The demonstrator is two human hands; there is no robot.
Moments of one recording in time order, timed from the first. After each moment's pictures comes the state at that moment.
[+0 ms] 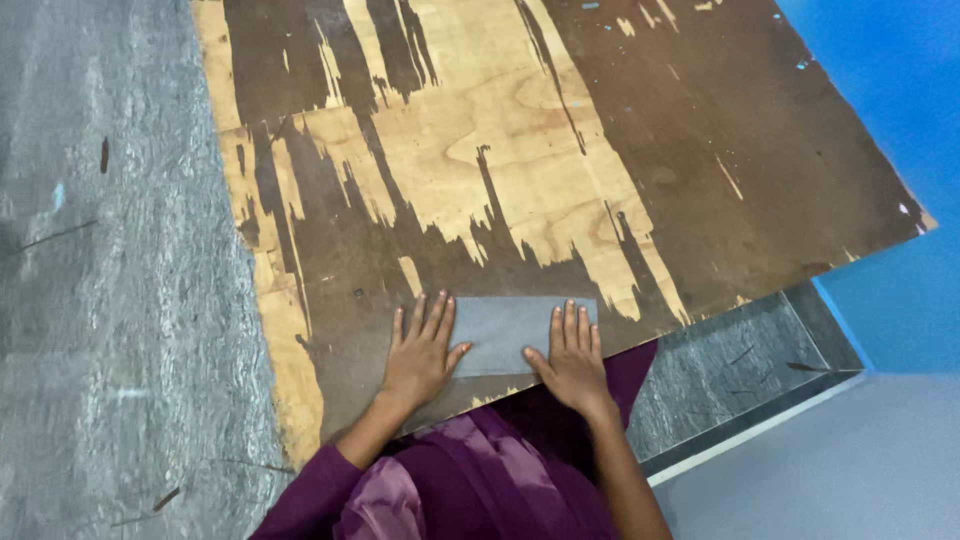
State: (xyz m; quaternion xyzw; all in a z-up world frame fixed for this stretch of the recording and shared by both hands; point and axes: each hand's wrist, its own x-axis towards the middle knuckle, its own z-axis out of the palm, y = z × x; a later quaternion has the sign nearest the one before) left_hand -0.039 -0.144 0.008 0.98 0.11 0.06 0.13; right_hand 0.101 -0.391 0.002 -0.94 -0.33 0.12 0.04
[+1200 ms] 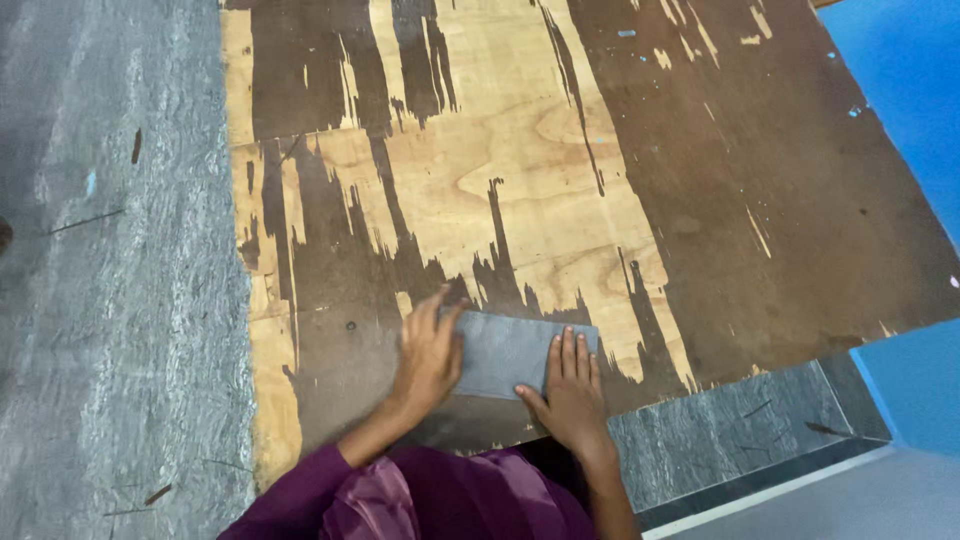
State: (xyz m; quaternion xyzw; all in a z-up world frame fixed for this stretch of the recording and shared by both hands) left_hand 0.031 -0.139 0.052 0.93 0.14 0.19 0.29; right_hand 0.143 -0.366 0.036 -0.92 -0.36 0.12 0.05
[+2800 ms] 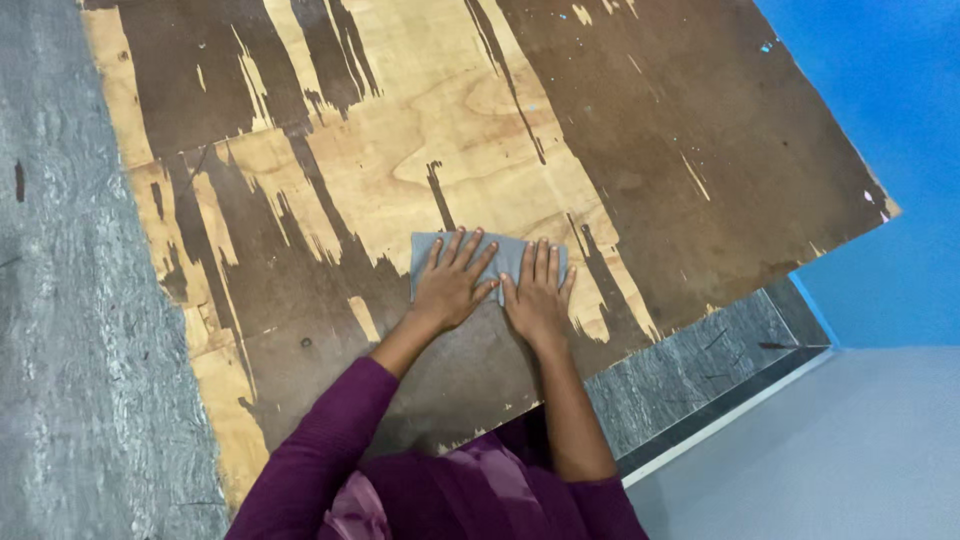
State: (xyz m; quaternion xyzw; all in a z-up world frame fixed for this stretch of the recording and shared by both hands) left_hand 0.166 -0.135 -0.008 0.98 -0.03 0.07 0.16; right_hand 0.224 -0.309 0.000 -0.97 -0.22 0.03 0.11
